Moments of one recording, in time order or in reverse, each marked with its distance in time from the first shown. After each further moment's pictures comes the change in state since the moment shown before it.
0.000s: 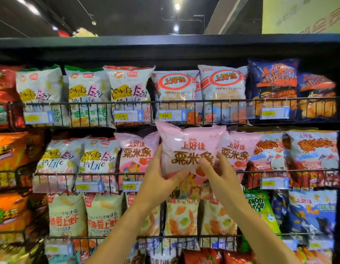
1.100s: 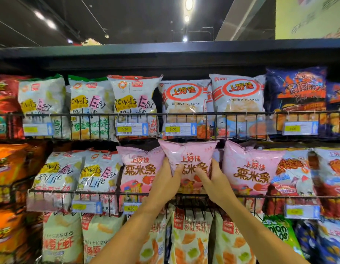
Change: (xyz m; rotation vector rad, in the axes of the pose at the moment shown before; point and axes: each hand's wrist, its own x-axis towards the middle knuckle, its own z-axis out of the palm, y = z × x) left_hand 0.097 -0.051 0.008 0.349 0.064 0.018; right_hand 0.117 0.074 0.031 -0.276 -0.060 -0.059
